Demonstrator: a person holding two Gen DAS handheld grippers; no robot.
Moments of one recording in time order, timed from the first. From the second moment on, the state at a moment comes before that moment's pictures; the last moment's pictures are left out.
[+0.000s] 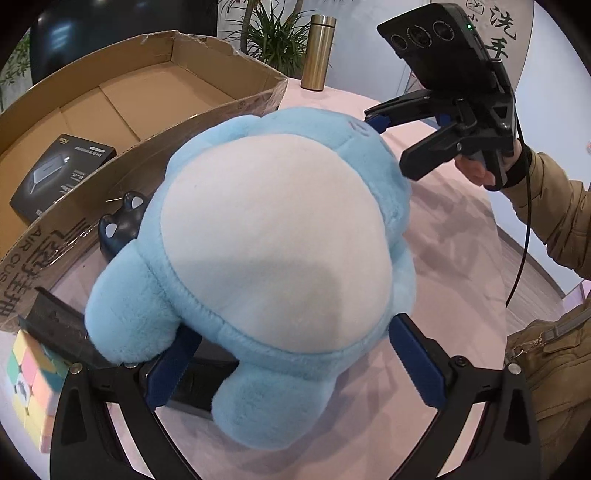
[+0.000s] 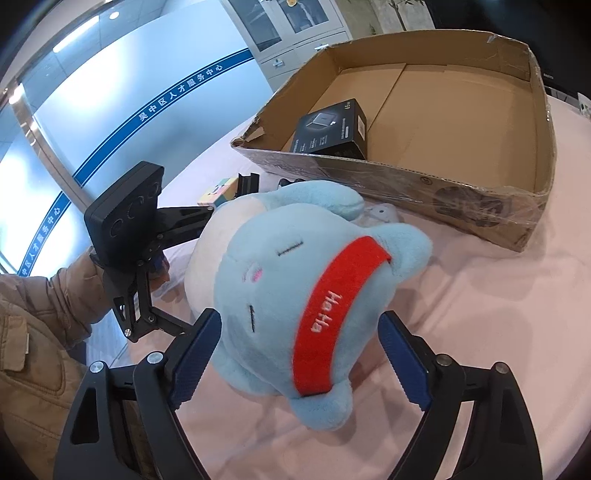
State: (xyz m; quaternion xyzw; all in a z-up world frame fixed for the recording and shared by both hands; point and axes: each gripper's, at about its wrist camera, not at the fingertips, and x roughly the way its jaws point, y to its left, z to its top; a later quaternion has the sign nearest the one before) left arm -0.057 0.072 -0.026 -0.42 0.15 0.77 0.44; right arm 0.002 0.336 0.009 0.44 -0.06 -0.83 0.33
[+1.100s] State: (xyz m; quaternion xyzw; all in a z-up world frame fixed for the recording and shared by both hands) left arm -0.047 0.085 -0.007 -0.40 0.17 0.78 0.45; right arm 0.018 0.329 0.025 0.43 -0.02 -0.84 0.32
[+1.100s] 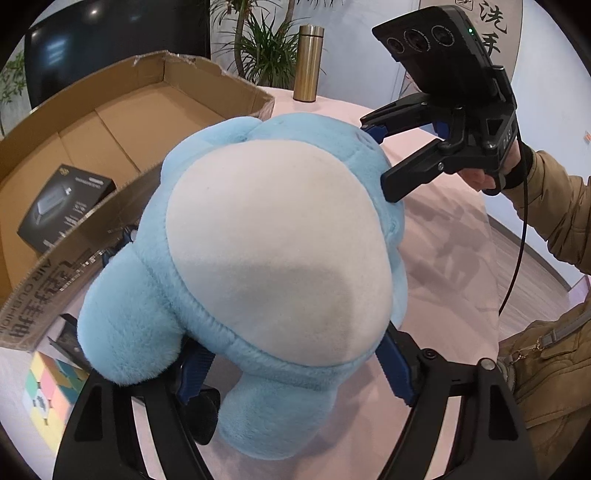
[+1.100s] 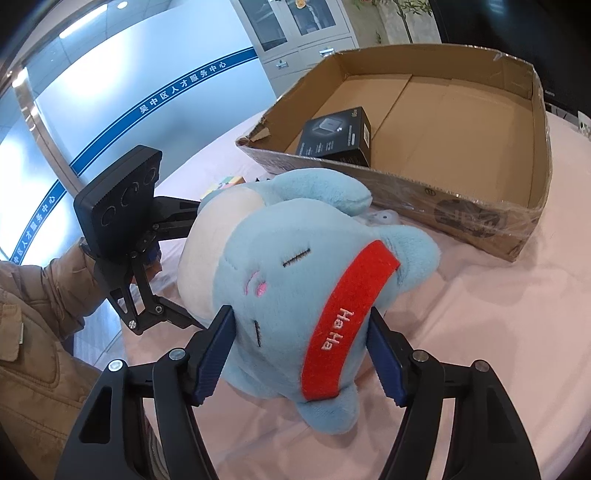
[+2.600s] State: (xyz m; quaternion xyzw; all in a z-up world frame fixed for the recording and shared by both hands) left arm -0.339 0.122 0.014 -0.43 0.24 0.82 0.30; right arm -0.261 0.390 0.098 0.42 0.03 -0.88 0.24
